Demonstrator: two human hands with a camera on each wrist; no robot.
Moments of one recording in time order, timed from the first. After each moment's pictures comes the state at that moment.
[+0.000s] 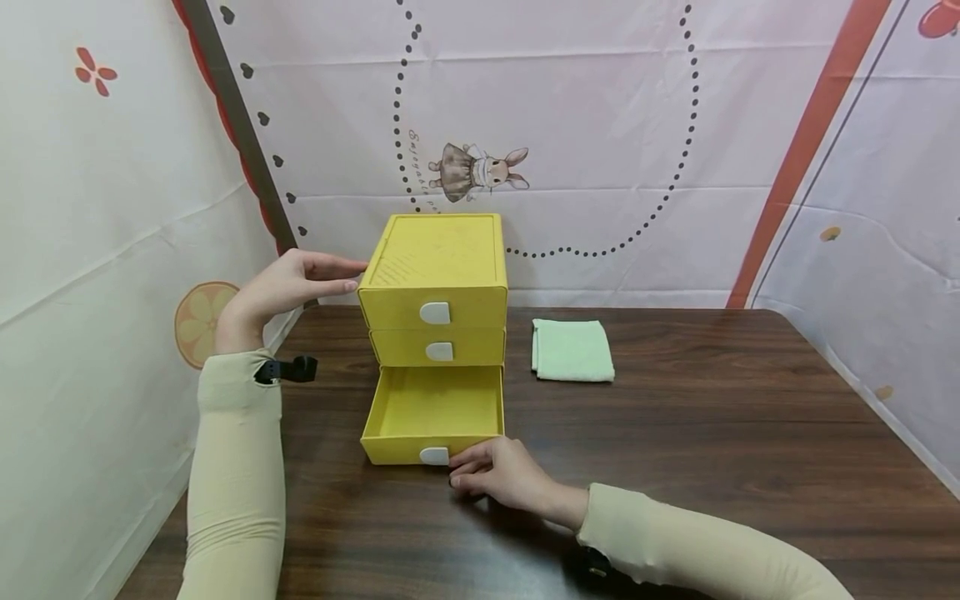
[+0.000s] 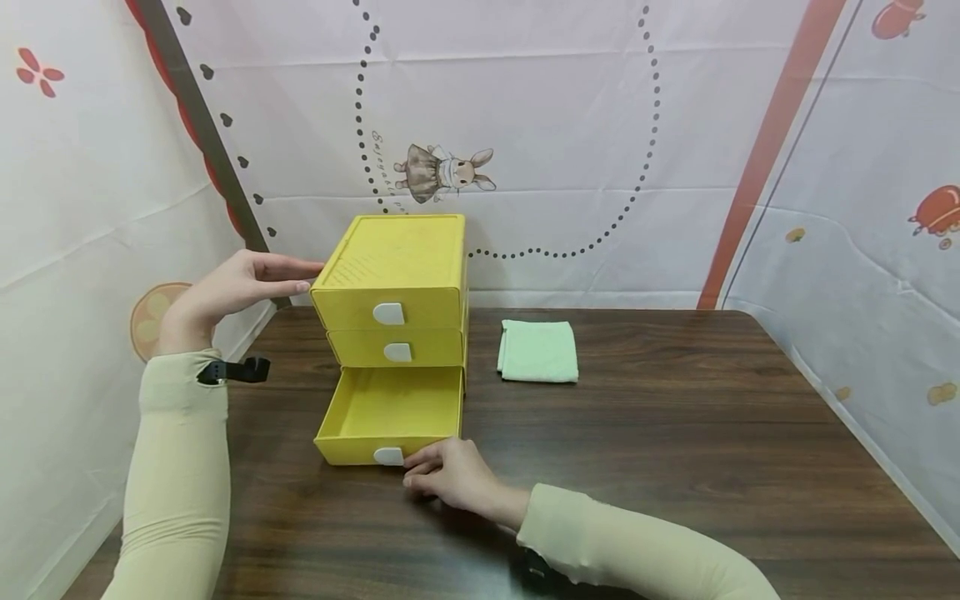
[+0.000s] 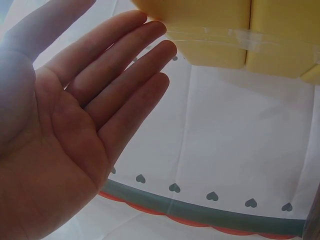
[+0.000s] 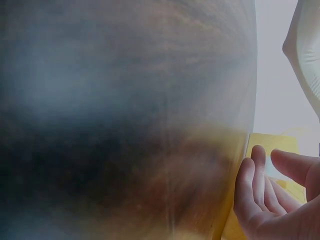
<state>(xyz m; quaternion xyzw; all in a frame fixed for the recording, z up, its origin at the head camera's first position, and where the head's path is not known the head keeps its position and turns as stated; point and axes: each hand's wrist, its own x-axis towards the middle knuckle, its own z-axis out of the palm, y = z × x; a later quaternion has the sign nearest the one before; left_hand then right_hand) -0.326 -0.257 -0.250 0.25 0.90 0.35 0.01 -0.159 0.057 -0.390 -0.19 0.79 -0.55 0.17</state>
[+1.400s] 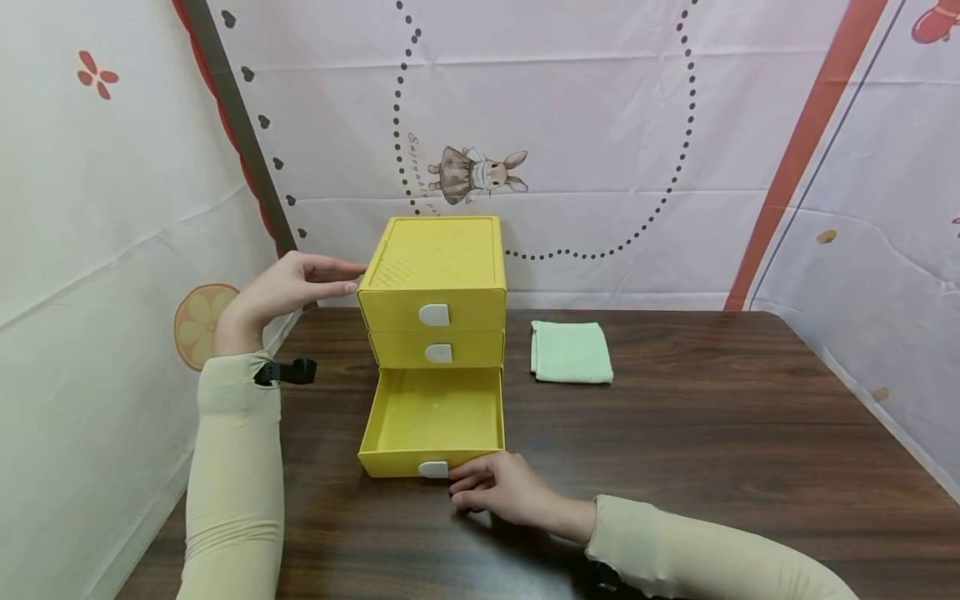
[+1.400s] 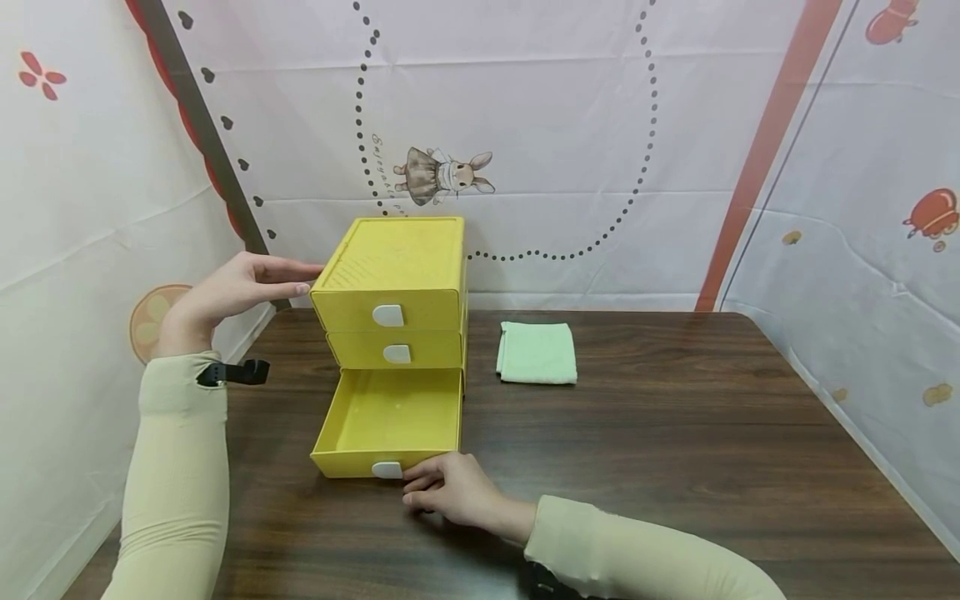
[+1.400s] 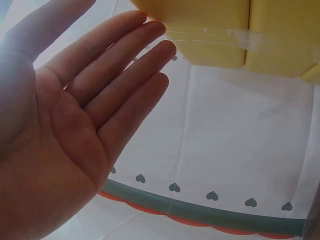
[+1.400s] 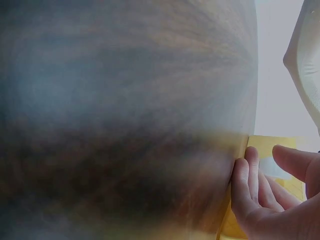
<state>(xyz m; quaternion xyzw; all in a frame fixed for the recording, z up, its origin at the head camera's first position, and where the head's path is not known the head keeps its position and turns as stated) -0.325 -0.256 -0.249 0.24 0.91 0.35 0.00 -0.159 0.063 -0.419 -0.23 0.81 -0.52 0.18</state>
